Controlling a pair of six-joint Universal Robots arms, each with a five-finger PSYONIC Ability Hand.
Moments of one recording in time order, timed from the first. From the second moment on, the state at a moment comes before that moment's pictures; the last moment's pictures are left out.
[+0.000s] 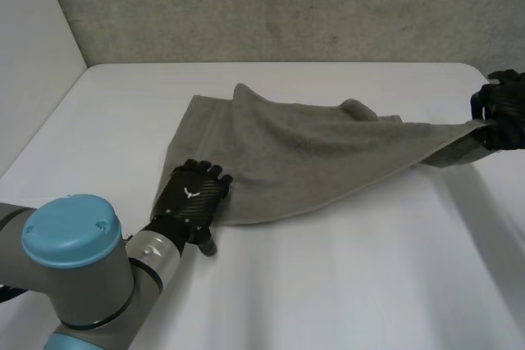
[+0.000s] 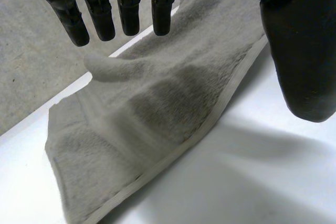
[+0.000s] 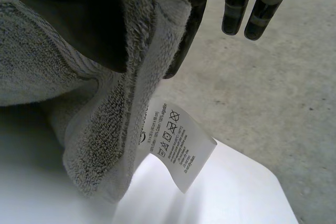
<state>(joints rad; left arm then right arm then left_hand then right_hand) 4.16 -1.98 -1.89 3.60 -1.53 3.47 1.38 -1.39 1.81 -0.38 1.00 2.98 0.28 0.25 0.21 0.22 0.06 1.31 1.32 0.16 0.14 1.15</state>
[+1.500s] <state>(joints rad) 4.32 -2.05 -1.74 3.39 -1.58 3.46 1.36 -1.32 1.74 -0.38 1.03 3.06 0.61 0.60 0.21 0.22 0.43 1.31 1.32 0.16 0.14 1.15</state>
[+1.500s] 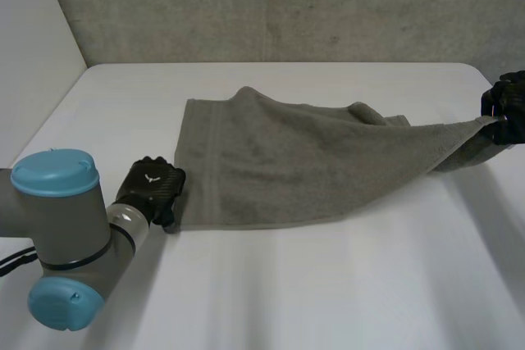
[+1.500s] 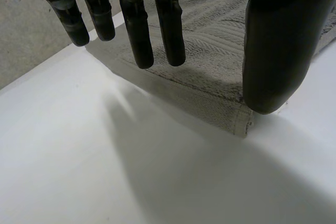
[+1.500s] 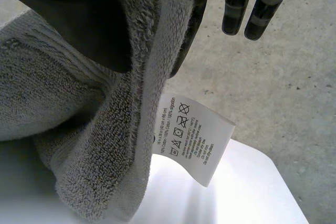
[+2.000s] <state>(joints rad) 4.31 -2.07 -1.72 3.36 -1.58 3.46 1.36 -1.30 1.74 -0.38 1.03 3.06 0.61 0.60 0.21 0.22 0.43 1.31 1.32 0.16 0.14 1.15</state>
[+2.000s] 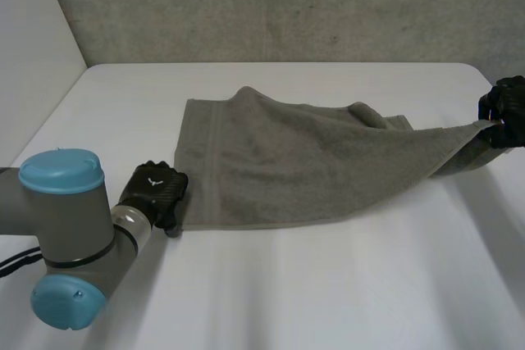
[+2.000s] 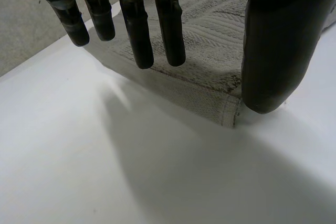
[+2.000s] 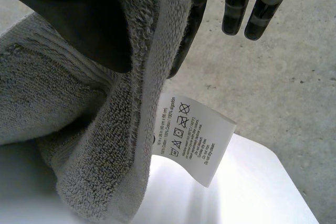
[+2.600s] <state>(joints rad) 4.32 -2.03 -1.67 3.31 -1.47 3.29 1.37 -1.30 1.74 -0.37 1.03 3.06 1.28 1.34 0.21 0.22 1.17 1.31 1.32 0.16 0.14 1.15</state>
